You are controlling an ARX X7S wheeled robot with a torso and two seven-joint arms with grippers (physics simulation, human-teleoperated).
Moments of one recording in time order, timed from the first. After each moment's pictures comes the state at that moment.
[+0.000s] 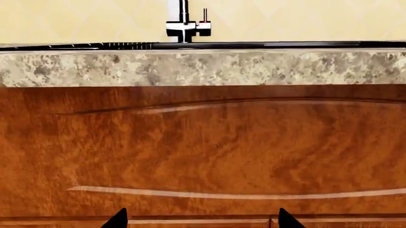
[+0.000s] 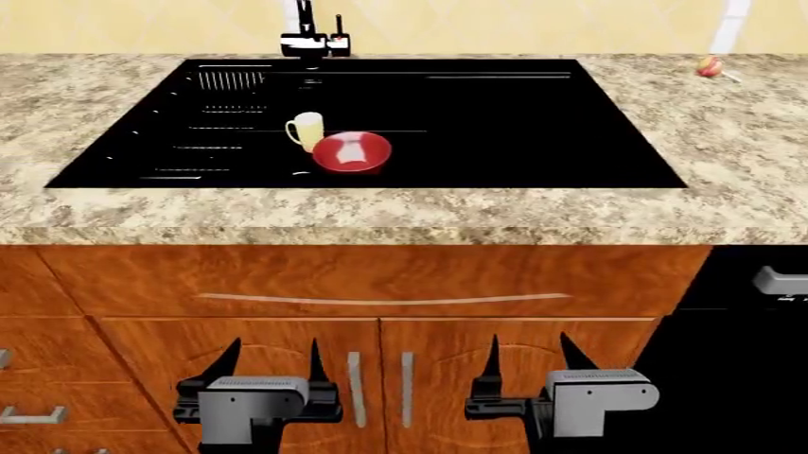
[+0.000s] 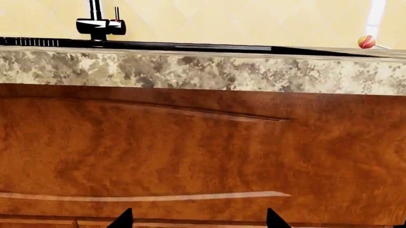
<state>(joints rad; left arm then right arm) 0.00 -0.08 0.10 0.00 -0.07 0.02 -0.10 0.02 0.09 -0.11 0.01 0.06 -0.02 0.10</state>
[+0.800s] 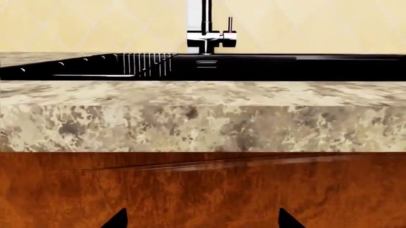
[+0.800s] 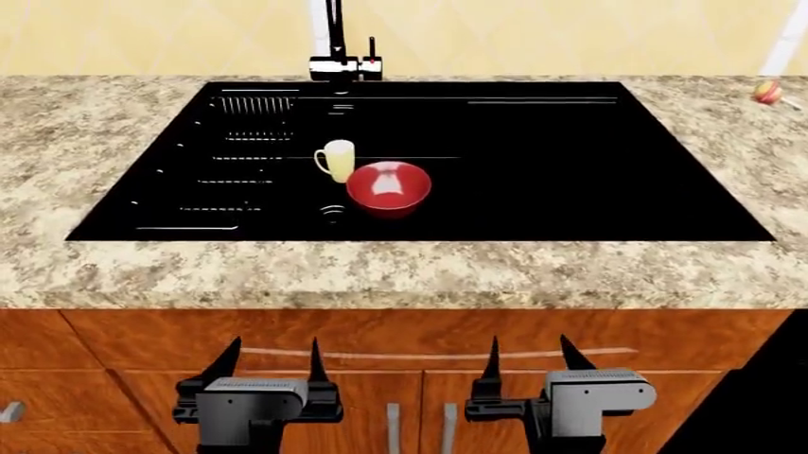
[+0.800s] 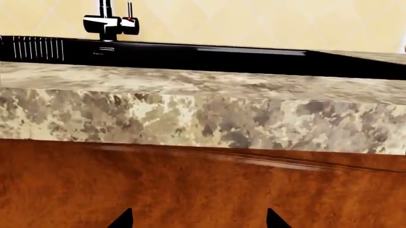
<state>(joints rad) 0.01 -0.12 0.15 0.01 -0.12 0.04 -0.14 0.03 0.13 -0.15 0.02 0.08 0.00 0.15</state>
